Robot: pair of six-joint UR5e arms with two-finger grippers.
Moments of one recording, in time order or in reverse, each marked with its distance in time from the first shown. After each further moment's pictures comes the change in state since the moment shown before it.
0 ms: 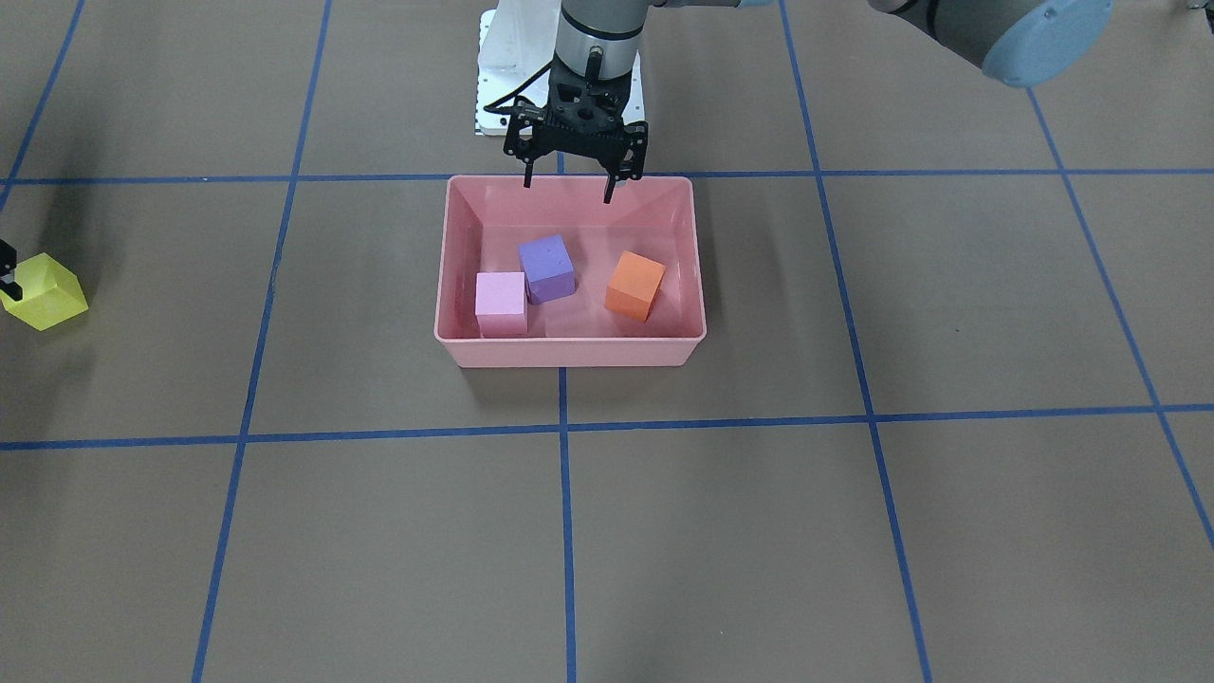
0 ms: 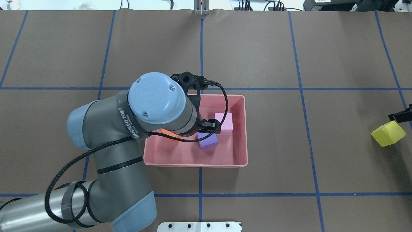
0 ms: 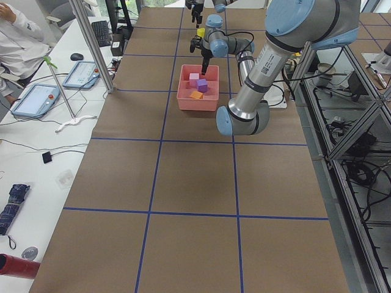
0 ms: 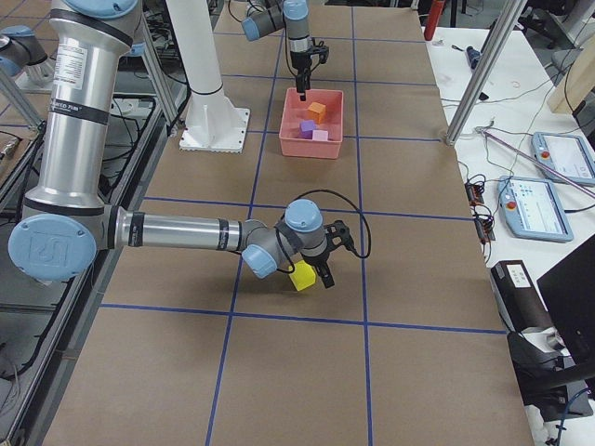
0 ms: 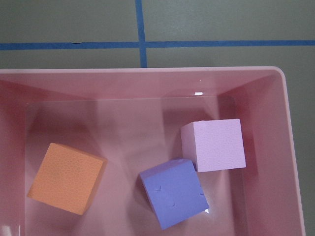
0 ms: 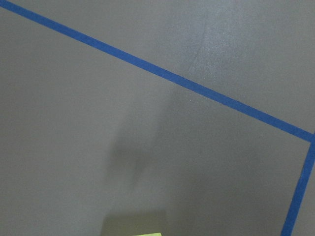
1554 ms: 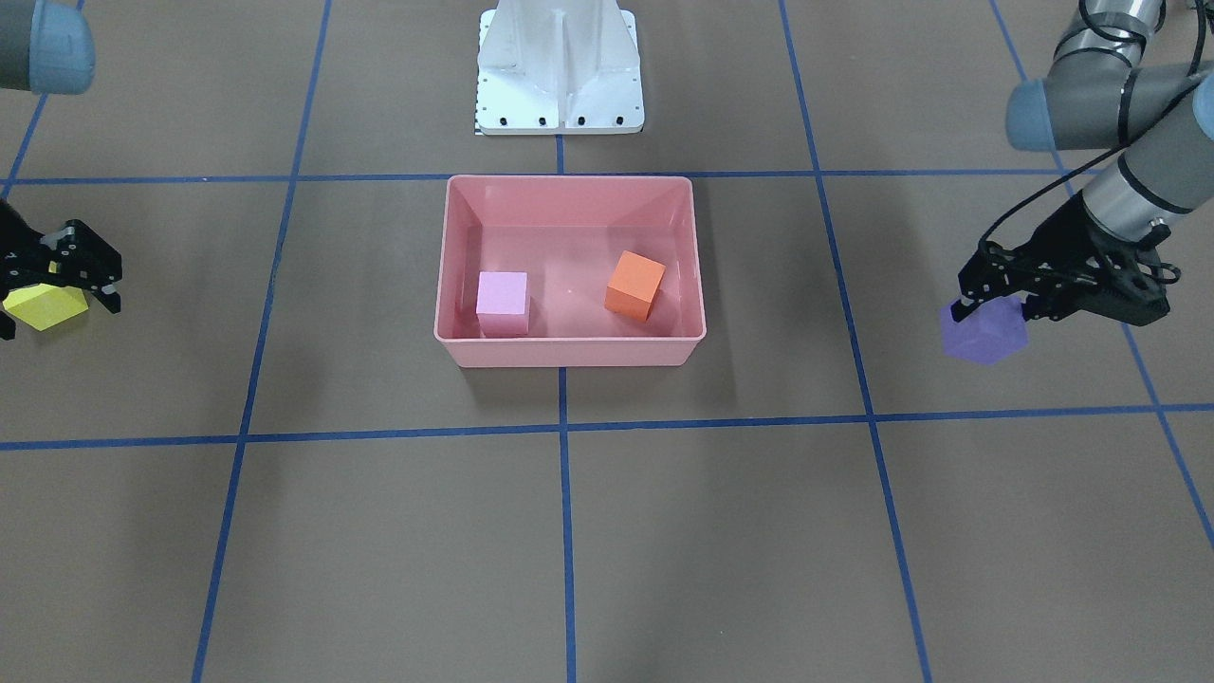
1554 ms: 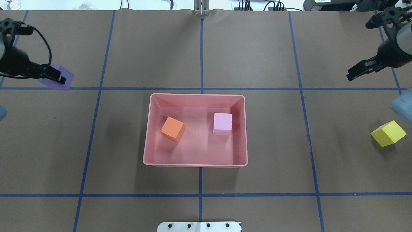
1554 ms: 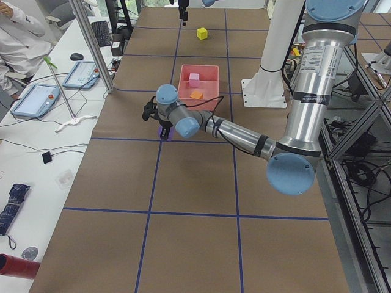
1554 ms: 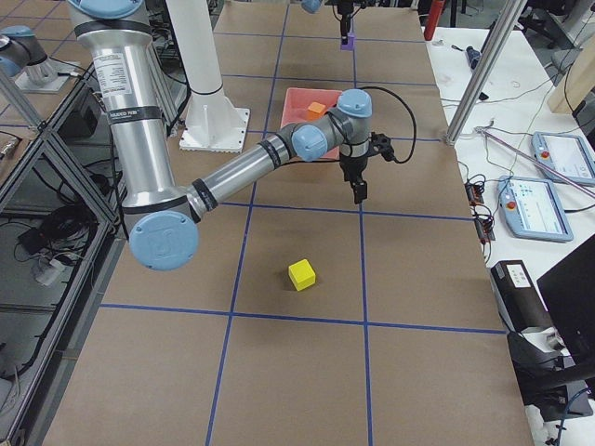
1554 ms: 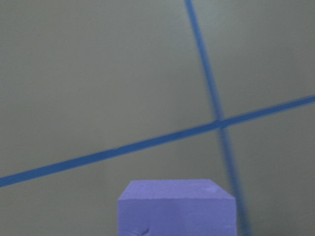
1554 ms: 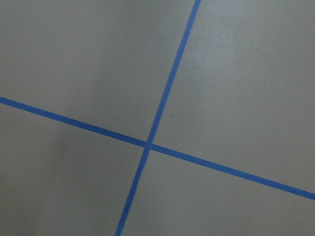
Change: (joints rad) left arm -0.627 0.549 0.109 -0.508 -0.537 0.374; right arm -0.029 0.342 0.287 -0.736 -0.020 0.062
